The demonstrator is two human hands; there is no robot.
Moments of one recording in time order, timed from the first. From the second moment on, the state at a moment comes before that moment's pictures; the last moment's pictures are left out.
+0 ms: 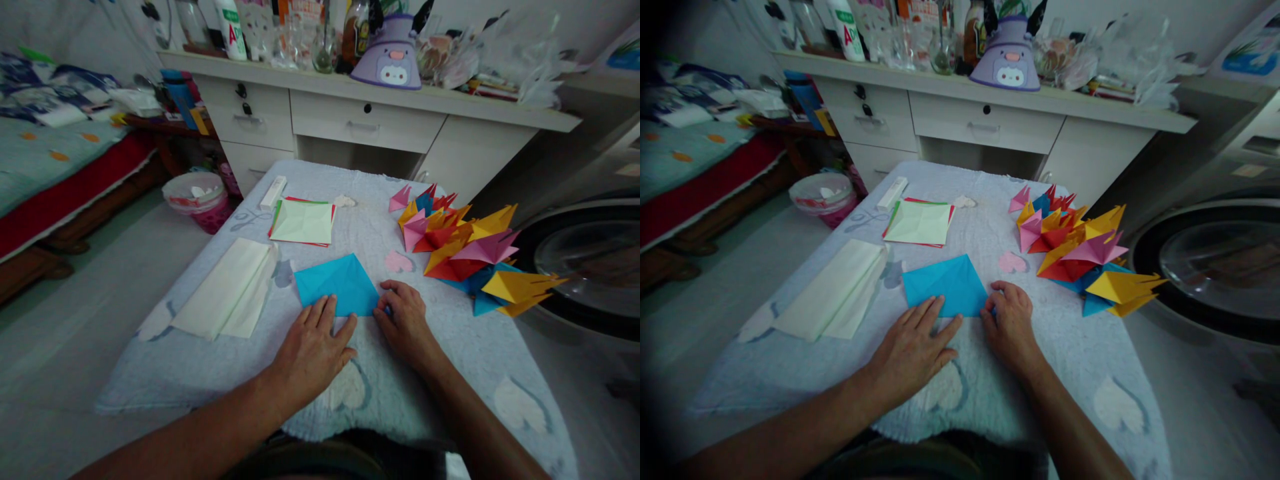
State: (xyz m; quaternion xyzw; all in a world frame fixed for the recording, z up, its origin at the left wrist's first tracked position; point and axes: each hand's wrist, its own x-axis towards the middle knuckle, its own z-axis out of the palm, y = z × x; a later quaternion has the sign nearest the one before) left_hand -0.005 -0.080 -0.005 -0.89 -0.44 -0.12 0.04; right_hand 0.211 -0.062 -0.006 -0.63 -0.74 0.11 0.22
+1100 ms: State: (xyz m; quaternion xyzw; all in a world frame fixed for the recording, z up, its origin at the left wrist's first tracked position) left_hand -0.006 -0.079 -0.002 -0.90 -0.42 -0.10 0.05; right_hand 0.195 -0.126 0.004 -0.54 -0.83 0.05 0.11
